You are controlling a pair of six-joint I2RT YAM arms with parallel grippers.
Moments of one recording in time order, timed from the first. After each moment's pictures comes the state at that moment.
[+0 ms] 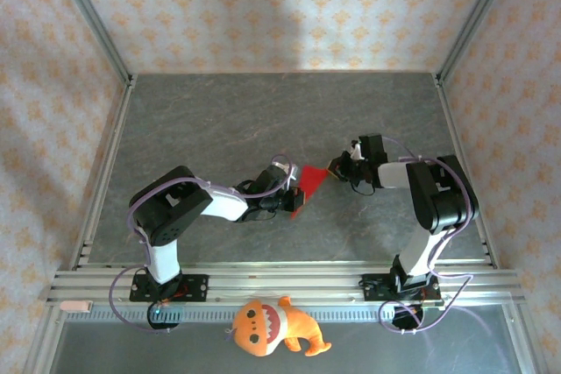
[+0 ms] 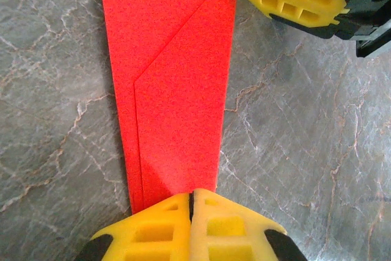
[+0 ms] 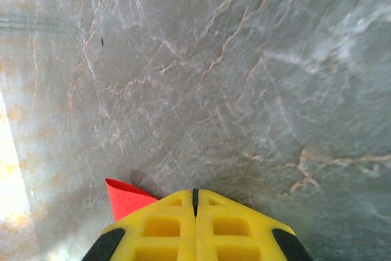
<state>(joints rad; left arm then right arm) -0.79 1.86 0.73 0.40 0.18 -0.70 0.20 1.75 0.72 0.14 -0.52 0.80</state>
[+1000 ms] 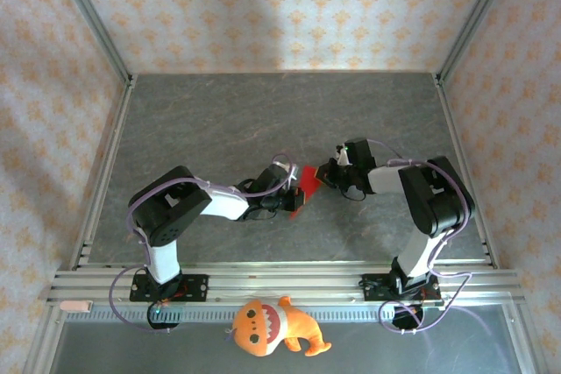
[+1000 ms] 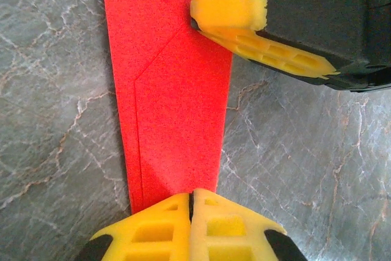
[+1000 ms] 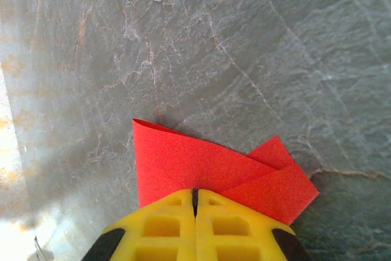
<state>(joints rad) -0.79 1.84 0.77 0.33 0.18 -0.70 0.33 1.74 0.70 0.17 -0.52 0.79</state>
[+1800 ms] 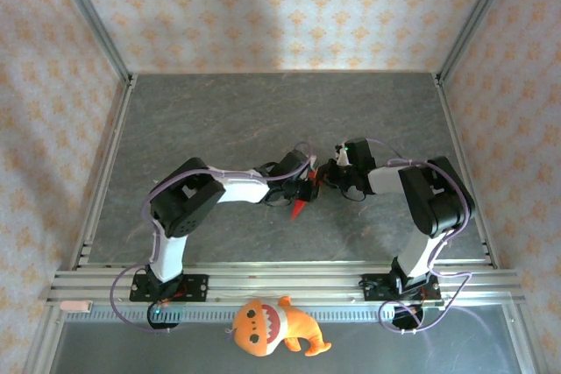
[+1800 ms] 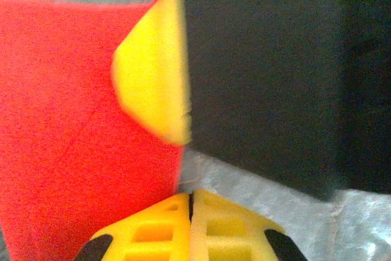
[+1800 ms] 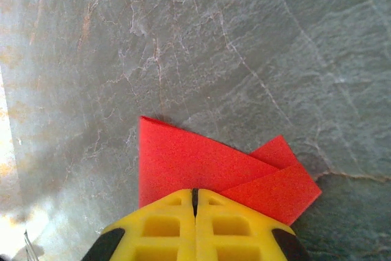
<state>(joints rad) -0.80 1.98 1.07 0.07 0.22 -0.61 0.33 1.74 0.69 0.18 -0.52 0.75</state>
